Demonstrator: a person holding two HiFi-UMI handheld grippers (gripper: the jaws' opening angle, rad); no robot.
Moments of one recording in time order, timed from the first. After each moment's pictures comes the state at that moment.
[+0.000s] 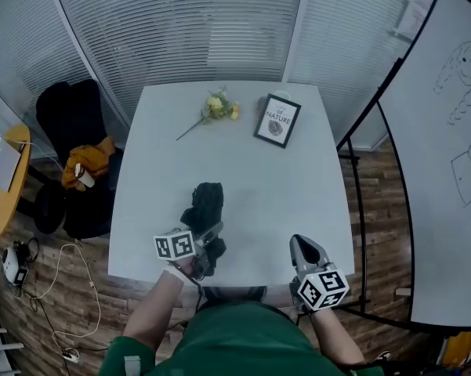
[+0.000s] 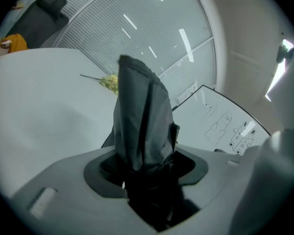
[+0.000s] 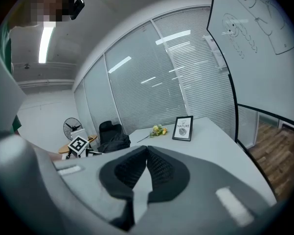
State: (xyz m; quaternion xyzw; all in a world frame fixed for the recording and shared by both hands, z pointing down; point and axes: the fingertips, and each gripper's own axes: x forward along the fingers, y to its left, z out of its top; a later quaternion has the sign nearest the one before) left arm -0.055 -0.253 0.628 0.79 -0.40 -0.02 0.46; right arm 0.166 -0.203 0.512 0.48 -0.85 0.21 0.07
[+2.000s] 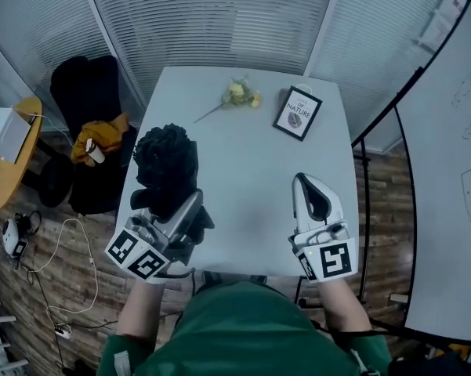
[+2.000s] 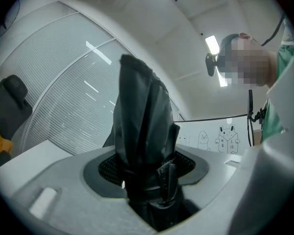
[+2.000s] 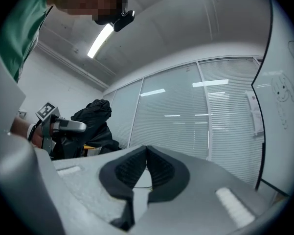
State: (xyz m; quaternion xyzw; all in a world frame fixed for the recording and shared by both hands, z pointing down) left arm -0.131 -0.220 0.329 0.86 -0.47 -0.19 0.11; right arm 0.069 -0.261 0.326 0.43 -0.90 -0.09 -0.01
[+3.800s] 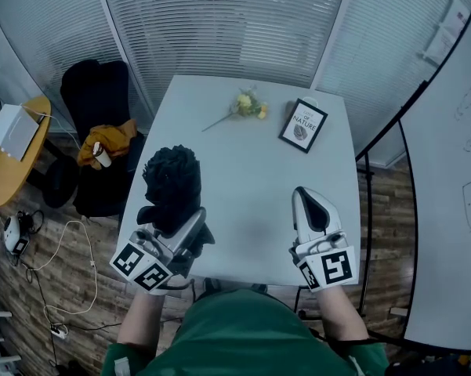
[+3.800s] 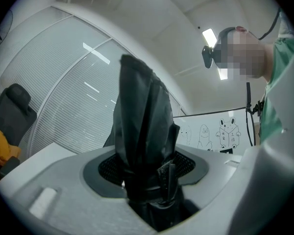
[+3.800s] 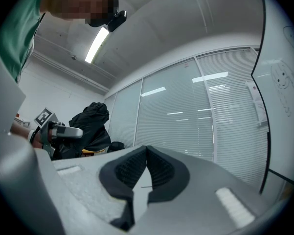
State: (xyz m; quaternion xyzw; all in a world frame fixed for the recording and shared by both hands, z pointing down) left arm -0.133 -0.205 0.346 0.85 -0.49 -0.15 0.10; right arm 0.066 -0.262 0.340 0.41 -0.91 -0.06 -0.02
